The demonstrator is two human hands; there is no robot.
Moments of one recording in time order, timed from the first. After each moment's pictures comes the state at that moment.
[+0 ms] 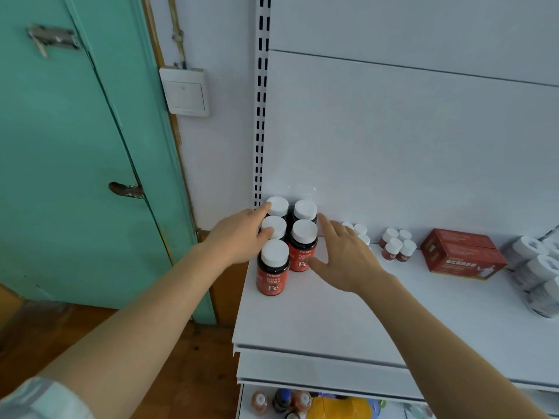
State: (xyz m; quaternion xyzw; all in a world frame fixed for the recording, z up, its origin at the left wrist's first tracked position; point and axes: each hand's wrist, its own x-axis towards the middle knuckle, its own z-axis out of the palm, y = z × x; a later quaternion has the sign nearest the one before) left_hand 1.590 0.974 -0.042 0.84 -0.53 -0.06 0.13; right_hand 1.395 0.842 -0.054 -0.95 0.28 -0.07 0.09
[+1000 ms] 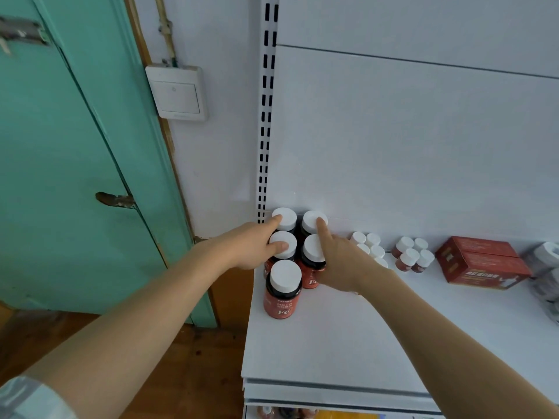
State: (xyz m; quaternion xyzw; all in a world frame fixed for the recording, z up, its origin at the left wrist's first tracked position) left_hand 1.626 0.941 -0.039 0.80 -0.52 -0.27 0.10; right_hand 1.449 0.814 -0.064 -0.94 0.32 0.05 0.13
